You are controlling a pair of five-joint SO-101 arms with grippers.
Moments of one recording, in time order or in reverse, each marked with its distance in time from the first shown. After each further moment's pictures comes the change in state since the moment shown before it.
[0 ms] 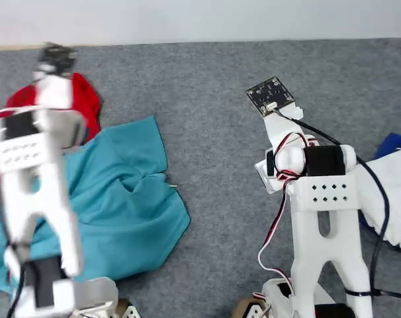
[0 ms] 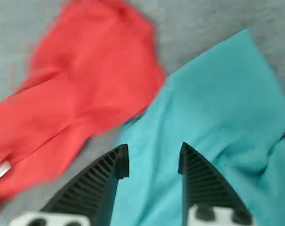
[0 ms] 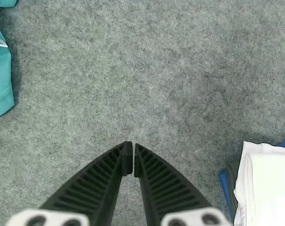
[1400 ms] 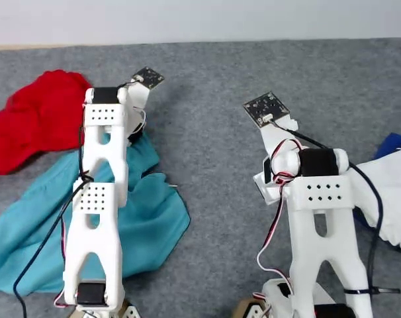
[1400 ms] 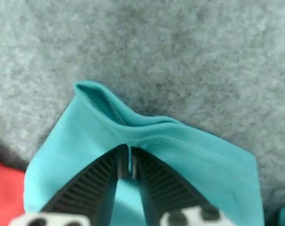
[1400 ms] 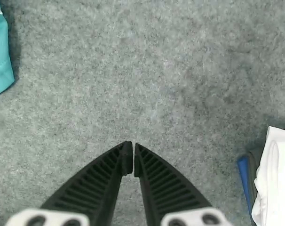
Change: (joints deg) left arm 12.0 74.5 -78.4 24.4 -8.4; right arm 0.0 0.0 6.6 0.0 0.0
